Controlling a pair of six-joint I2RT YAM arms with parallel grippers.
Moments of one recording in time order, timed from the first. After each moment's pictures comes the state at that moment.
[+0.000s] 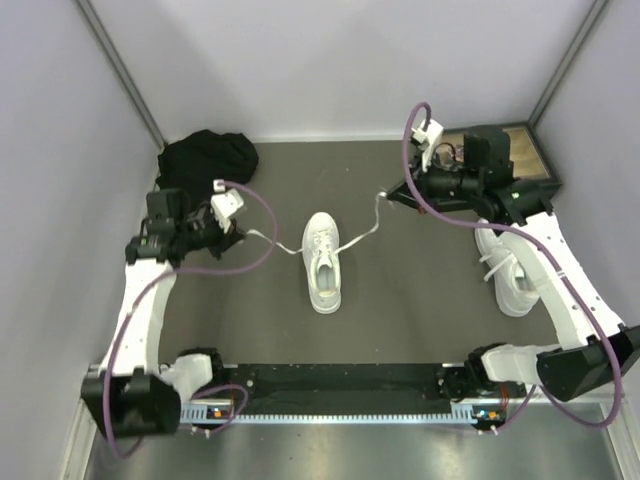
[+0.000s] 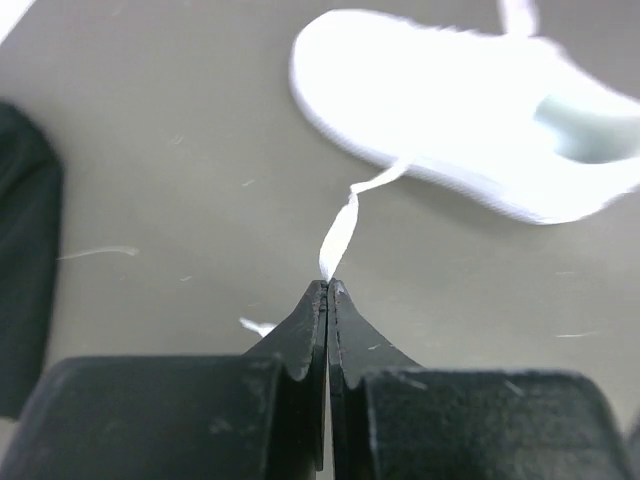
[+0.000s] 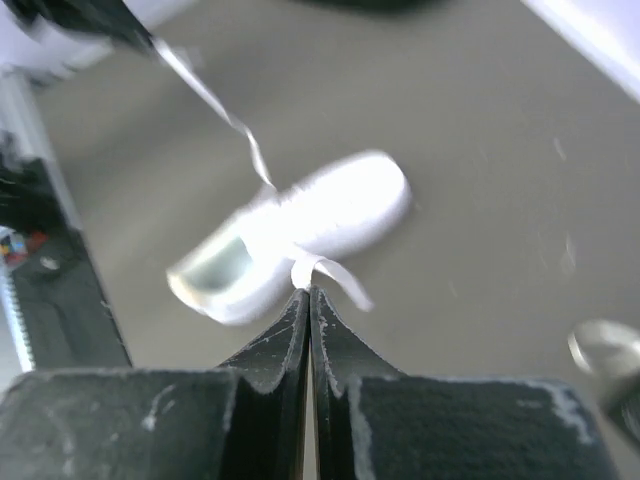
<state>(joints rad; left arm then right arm) 0.07 1.15 1.04 -0.70 0.77 0.75 0.33 1.26 1.42 -0.69 -0.66 -0.20</state>
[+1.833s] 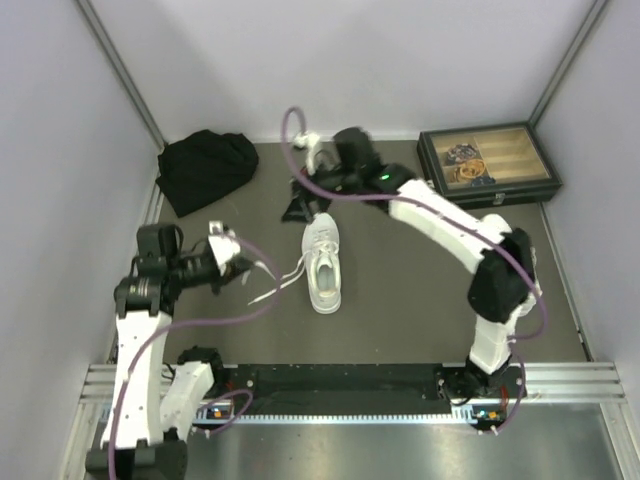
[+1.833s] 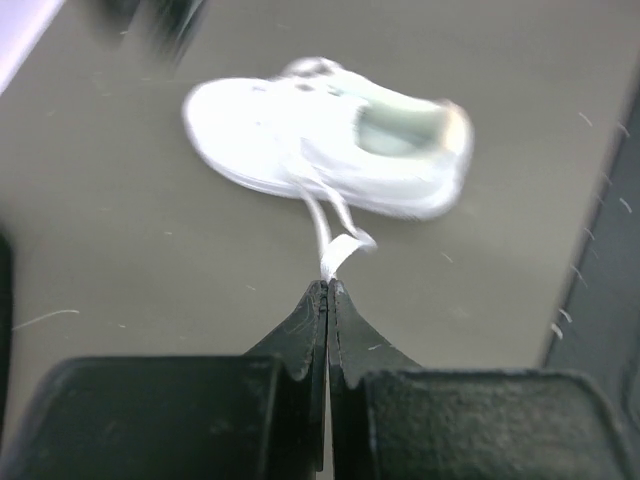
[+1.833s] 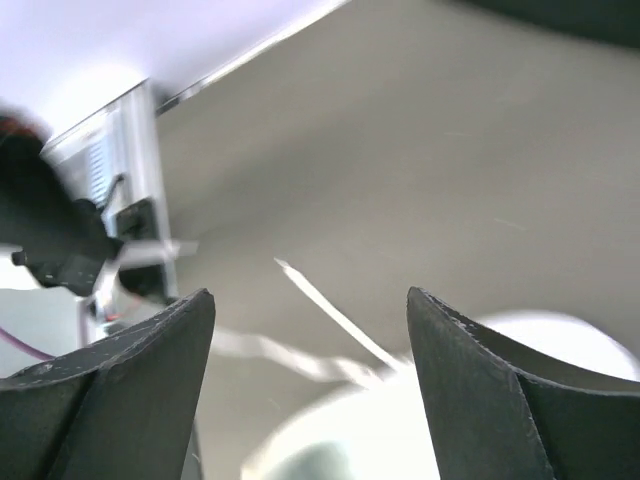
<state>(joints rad) 0.07 0.74 0.92 -0.99 0.98 0.90 0.77 1.87 1.74 -0.36 -0.65 0.09</state>
